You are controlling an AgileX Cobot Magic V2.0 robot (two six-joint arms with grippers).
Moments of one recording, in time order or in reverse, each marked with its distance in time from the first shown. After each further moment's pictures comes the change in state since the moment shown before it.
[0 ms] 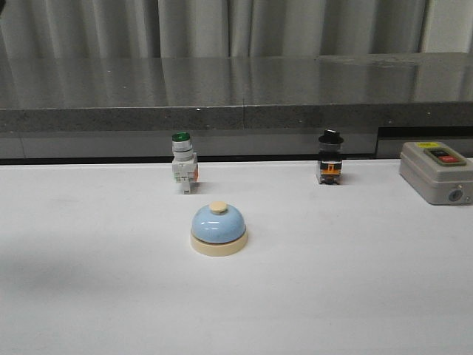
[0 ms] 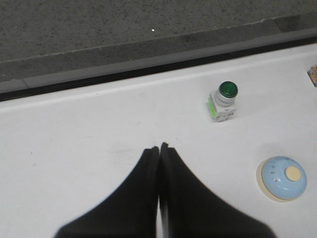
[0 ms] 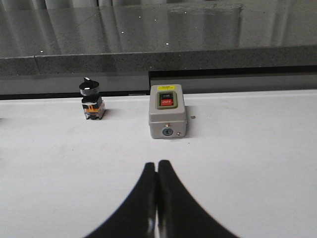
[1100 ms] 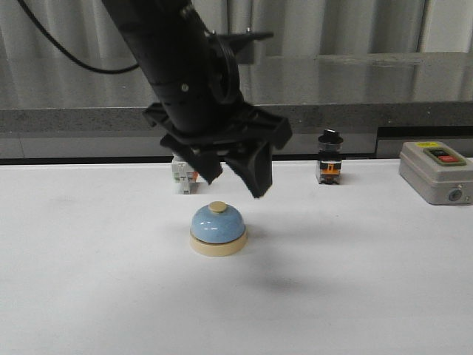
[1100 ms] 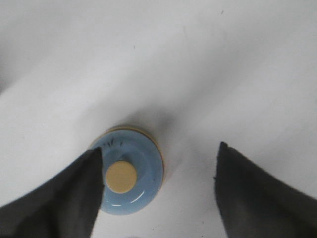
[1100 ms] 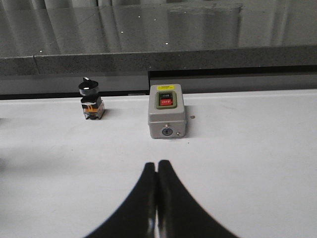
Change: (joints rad) left arm -0.498 0.652 -0.335 -0.006 0.049 0.005; right arm 0.000 0.000 0.000 0.000 0.000 0.000
